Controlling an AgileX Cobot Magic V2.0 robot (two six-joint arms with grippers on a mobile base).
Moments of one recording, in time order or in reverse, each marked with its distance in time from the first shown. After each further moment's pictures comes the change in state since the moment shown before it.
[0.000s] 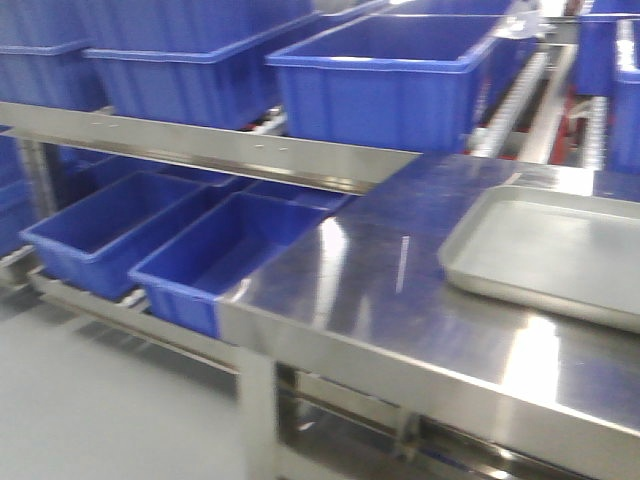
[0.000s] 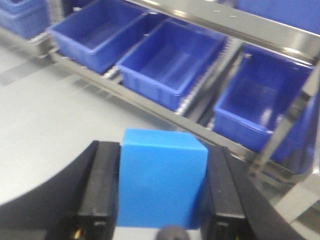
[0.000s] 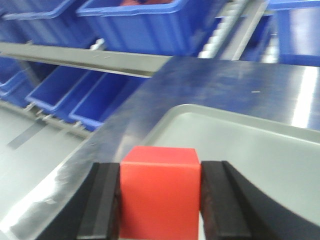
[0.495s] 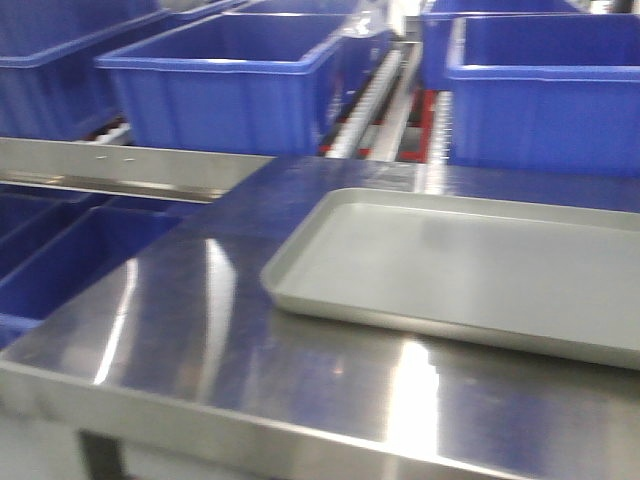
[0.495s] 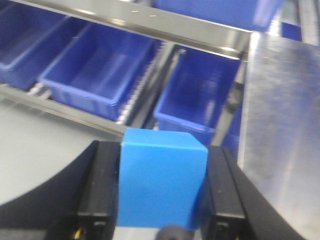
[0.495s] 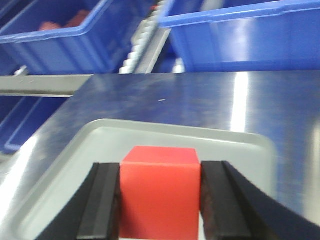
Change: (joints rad) left arm 0.000 0.000 0.000 0.000 -0.002 0.000; right arm 0.000 0.000 -0.001 0.000 0.000 0.000
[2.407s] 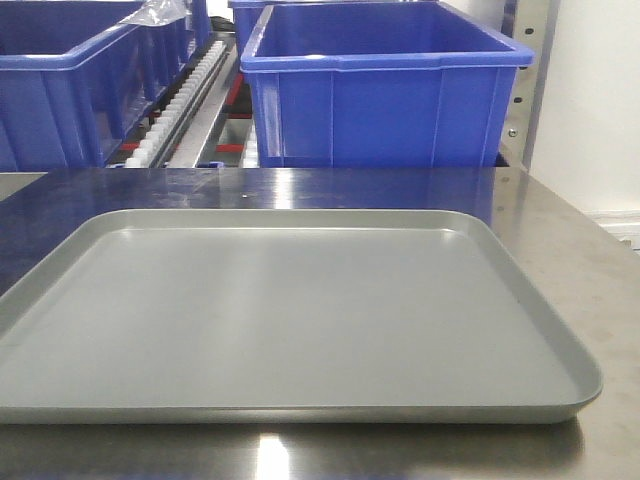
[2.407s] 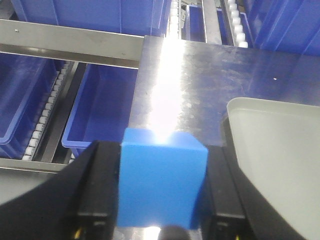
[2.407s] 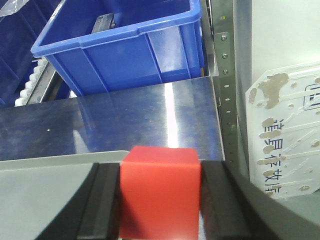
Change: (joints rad) left arm 0.000 0.000 0.000 0.000 -0.001 0.000; right arm 0.000 0.000 0.000 0.000 0.000 0.000
